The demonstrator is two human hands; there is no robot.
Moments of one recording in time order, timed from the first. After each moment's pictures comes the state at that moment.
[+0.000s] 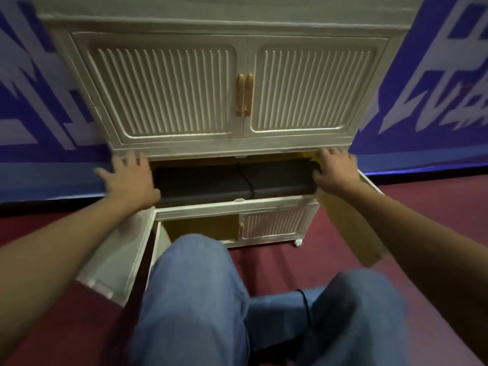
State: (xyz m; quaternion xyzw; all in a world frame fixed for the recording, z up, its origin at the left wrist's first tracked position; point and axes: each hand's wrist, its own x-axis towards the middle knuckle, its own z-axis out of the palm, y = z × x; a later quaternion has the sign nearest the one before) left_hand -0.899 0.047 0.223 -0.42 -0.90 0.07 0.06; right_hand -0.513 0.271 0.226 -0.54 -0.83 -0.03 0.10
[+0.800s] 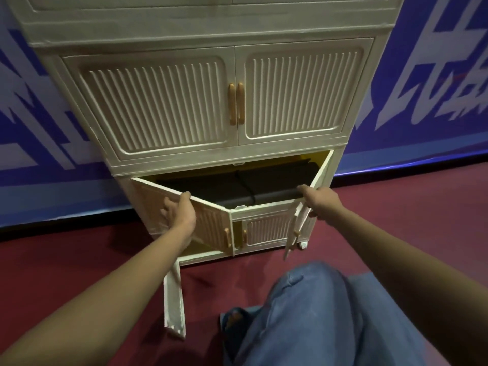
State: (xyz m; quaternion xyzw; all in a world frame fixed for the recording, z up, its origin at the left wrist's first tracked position) left_hand -0.815 0.087 0.163 -0.13 -0.81 -0.50 -0.26; right_hand -0.527 0.219 0.188 -0.65 -0.62 0.39 0.20
